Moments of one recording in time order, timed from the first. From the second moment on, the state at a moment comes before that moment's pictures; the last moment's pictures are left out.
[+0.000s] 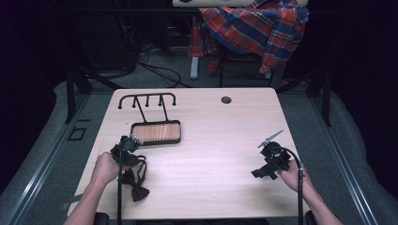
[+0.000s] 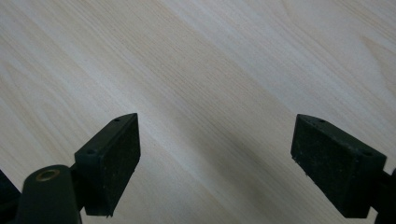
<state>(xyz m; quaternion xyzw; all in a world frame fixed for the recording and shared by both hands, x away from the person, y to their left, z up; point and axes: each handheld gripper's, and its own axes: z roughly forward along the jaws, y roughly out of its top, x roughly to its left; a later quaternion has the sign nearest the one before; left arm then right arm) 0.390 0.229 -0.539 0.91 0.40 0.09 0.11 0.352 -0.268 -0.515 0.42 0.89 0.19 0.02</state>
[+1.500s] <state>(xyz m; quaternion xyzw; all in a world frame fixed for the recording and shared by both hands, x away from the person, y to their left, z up) 0.380 0.228 -0.530 0.91 0.38 0.10 0.12 0.352 -0.266 -0.516 0.41 0.89 0.18 0.02</state>
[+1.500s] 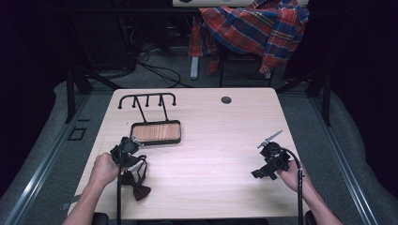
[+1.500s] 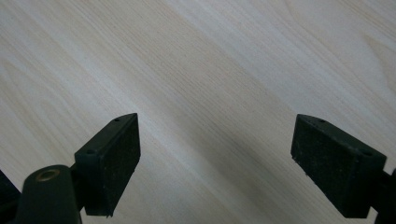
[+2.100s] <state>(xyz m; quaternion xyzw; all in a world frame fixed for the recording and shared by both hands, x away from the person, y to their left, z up) 0.363 0.234 -0.507 0.90 0.39 0.14 0.16 0.351 -0.265 -0.516 0.41 0.89 0.18 0.03</state>
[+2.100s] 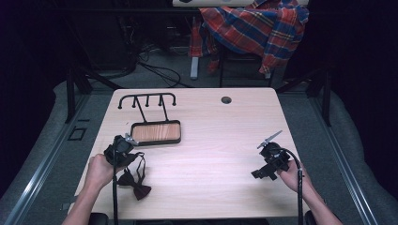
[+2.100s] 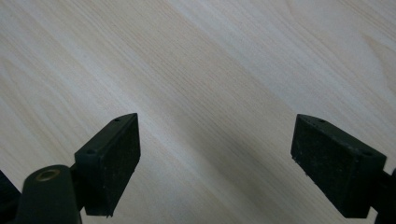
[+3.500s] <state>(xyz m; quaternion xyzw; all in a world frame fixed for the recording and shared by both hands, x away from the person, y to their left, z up) 0.363 0.259 -0.450 0.83 0.44 0.23 0.25 0.349 -0.263 -0.517 0.41 0.90 0.16 0.03</state>
